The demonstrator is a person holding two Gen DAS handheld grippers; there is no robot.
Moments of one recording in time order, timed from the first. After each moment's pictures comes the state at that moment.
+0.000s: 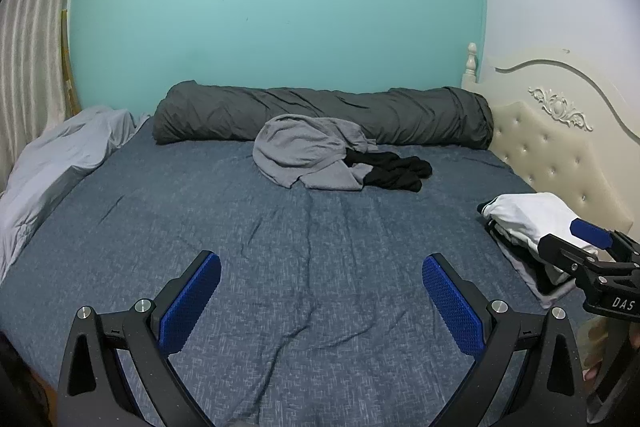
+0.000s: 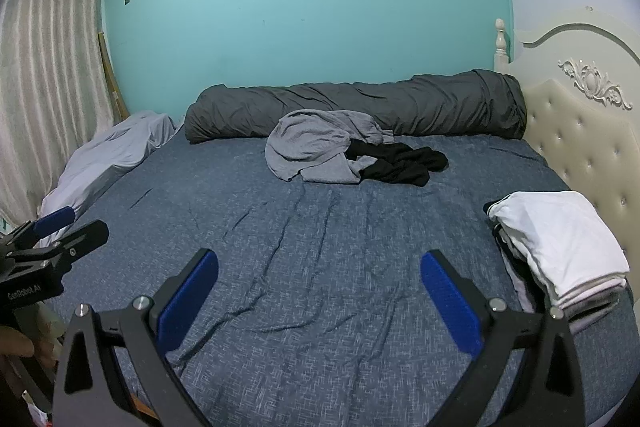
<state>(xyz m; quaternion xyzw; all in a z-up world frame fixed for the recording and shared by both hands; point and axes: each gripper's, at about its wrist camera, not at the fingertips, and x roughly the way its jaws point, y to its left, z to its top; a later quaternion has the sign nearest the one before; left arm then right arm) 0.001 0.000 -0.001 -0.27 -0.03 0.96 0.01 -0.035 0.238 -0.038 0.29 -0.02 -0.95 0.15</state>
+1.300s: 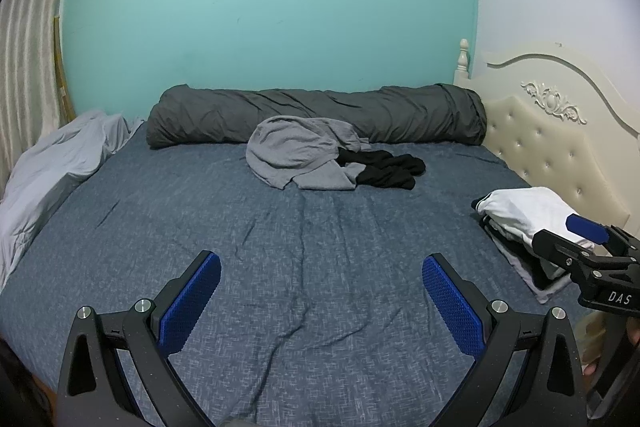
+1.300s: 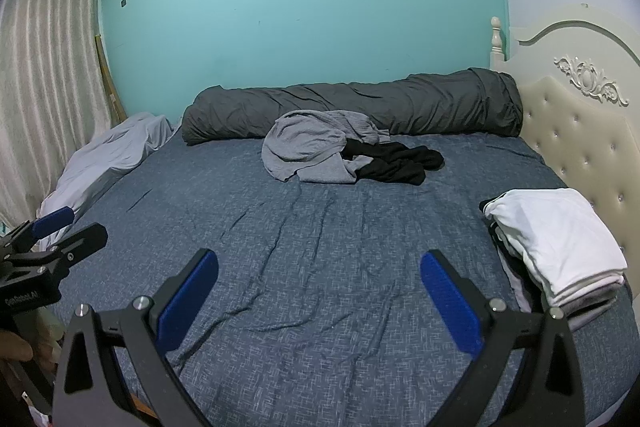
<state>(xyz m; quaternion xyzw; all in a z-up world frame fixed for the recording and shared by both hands) 0.004 0.017 -0.015 -0.27 -0.01 0.96 0.01 -0.035 0.247 -0.036 0.28 -0.02 -0.95 0.14</state>
